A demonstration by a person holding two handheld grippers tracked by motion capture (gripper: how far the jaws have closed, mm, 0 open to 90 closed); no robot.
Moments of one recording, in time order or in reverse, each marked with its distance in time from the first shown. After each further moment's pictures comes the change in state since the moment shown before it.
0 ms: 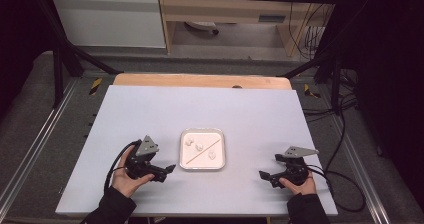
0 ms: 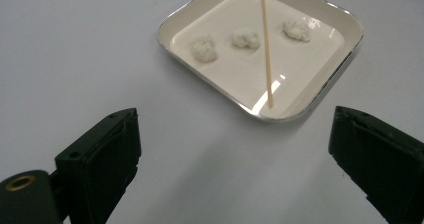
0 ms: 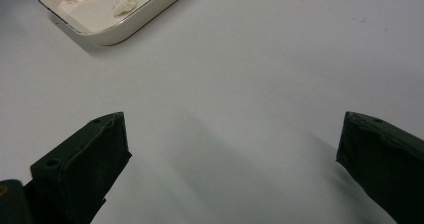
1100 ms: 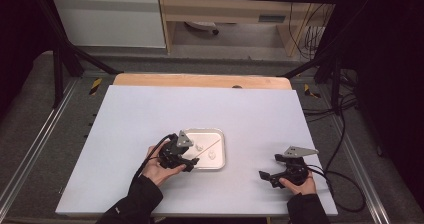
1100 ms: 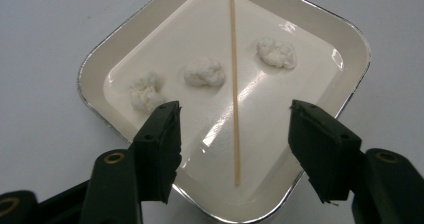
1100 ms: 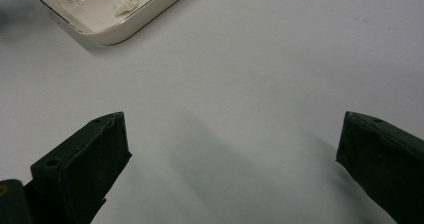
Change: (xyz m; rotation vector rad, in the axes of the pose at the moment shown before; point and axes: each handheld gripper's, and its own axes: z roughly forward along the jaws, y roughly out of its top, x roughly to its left) left arm -0.028 0.042 0.066 0.131 -0.016 0.058; right arm 0.000 0.000 0.000 0.002 0.007 -0.001
